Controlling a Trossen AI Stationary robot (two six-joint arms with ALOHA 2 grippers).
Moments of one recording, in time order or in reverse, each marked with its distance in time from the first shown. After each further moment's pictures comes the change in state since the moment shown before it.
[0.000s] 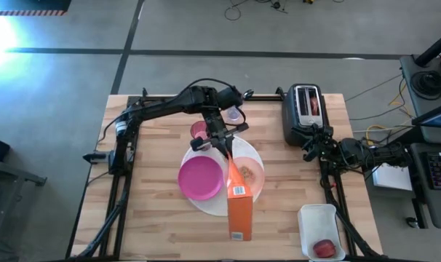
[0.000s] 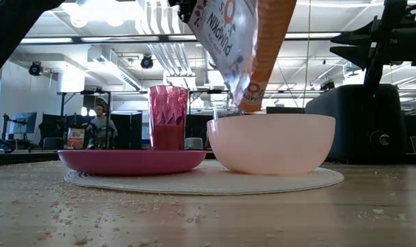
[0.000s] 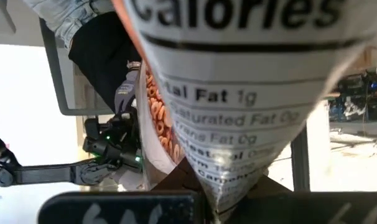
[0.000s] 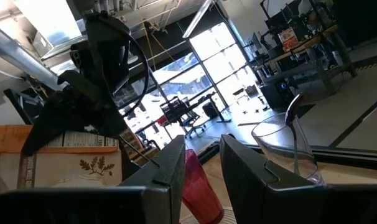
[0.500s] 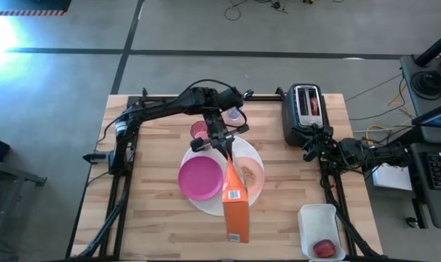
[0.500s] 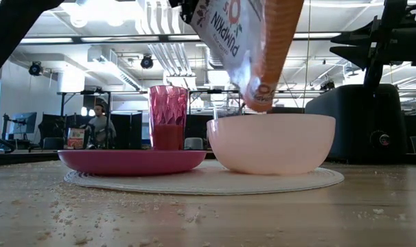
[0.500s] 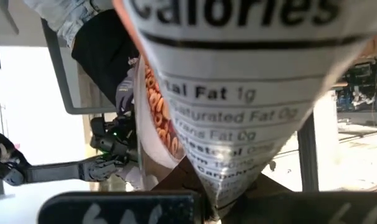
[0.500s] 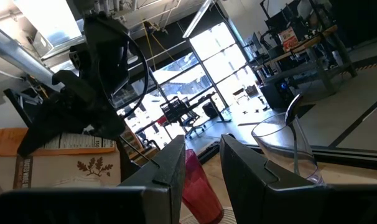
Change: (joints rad) left arm -0.005 0.000 -0.015 0.030 0.028 0.022; right arm 0.000 0.000 0.000 0.000 0.000 0.000
